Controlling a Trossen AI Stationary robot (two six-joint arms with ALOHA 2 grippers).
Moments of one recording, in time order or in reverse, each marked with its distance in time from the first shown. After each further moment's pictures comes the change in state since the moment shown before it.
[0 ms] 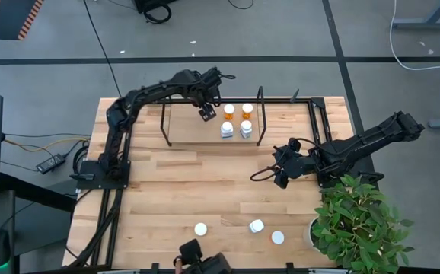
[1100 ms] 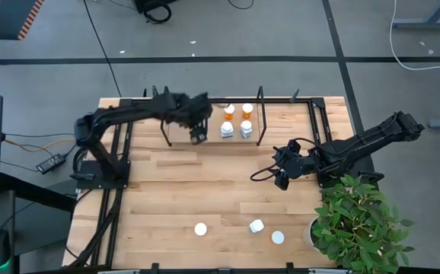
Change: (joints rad) left arm -0.268 -0.393 -0.311 0.027 -0.107 -0.118; right arm 0.001 0.000 0.000 -0.001 -0.057 0.031
